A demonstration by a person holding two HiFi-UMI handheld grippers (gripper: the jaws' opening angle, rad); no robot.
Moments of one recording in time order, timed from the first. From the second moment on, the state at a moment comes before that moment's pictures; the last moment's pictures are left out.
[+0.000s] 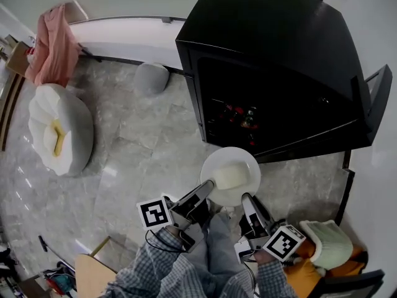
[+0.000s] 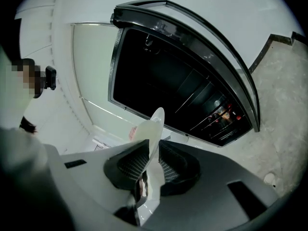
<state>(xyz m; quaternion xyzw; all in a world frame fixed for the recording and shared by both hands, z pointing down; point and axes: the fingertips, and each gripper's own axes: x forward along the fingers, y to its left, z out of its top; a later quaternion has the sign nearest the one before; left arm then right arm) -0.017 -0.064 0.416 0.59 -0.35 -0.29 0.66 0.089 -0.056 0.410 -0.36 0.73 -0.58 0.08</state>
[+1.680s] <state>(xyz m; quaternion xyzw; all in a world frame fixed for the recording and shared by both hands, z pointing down) 0.002 -0.164 0.593 0.59 -0.36 -0.32 0.65 0.110 -0.165 0.581 -0.38 0.76 -0.53 0.01</state>
